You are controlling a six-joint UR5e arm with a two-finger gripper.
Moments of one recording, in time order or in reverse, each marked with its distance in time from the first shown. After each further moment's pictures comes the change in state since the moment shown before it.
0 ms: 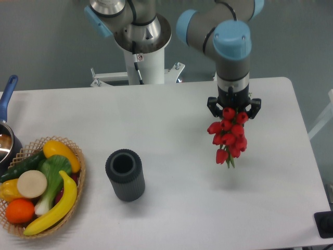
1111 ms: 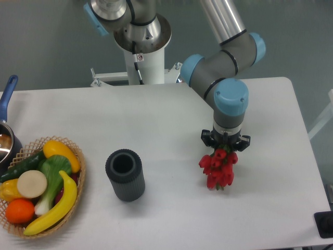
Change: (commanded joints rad) arm -0.054 -0.178 0.091 0.017 -0.003 -0.054
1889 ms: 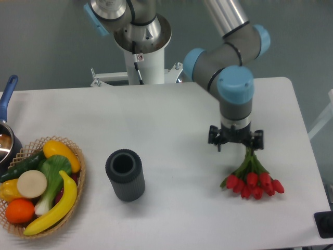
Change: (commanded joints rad) arm 0.074 0.101 0.038 0.045 0.000 0.127
